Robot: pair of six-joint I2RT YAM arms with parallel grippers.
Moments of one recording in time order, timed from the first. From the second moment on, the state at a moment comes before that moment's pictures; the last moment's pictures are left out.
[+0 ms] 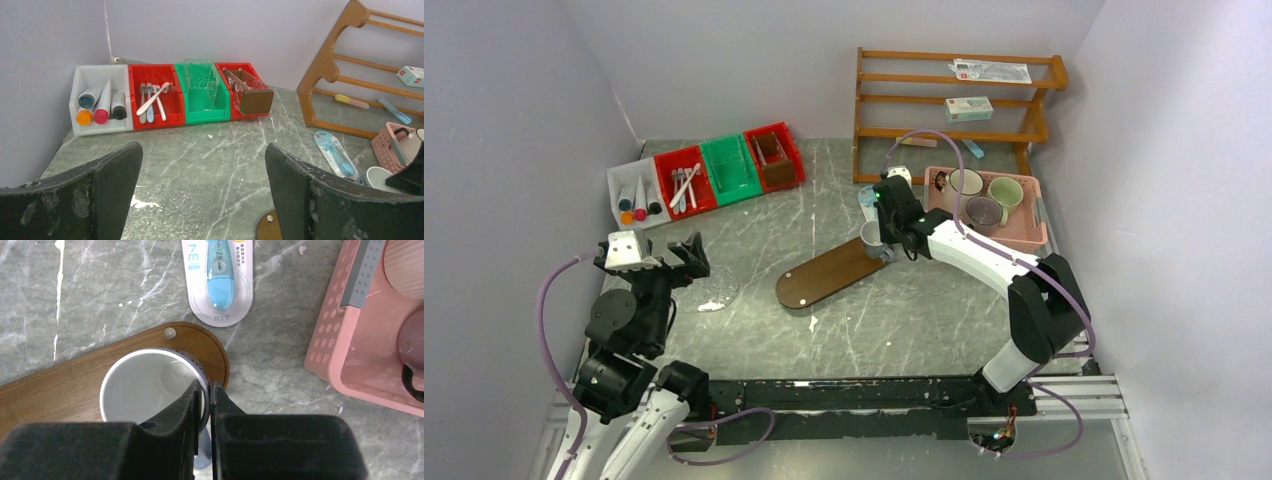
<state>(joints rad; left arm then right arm) -0.40 0.28 0.69 -0.34 -0.49 -0.17 0.61 1.60 1.12 -0.34 0.32 0.30</state>
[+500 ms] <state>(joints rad) -0.40 0.29 0.69 -0.34 -0.49 -0.17 0.61 1.60 1.12 -0.35 0.32 0.36</state>
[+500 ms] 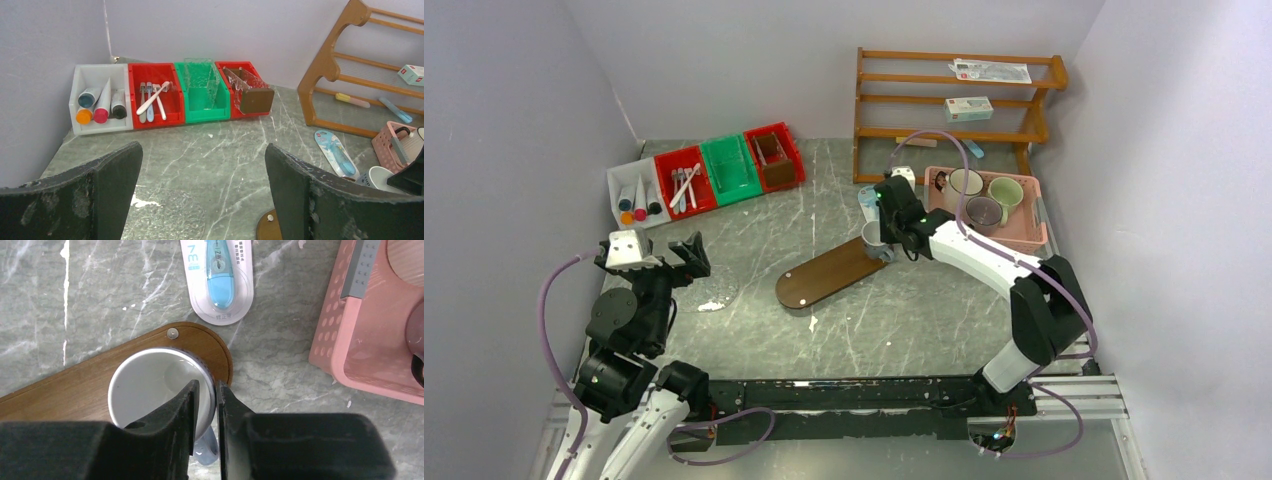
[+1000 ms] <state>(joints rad) -0.40 0.30 0.69 -0.34 -0.48 -0.17 0.61 1.42 1.07 -0.33 0.33 0.38</state>
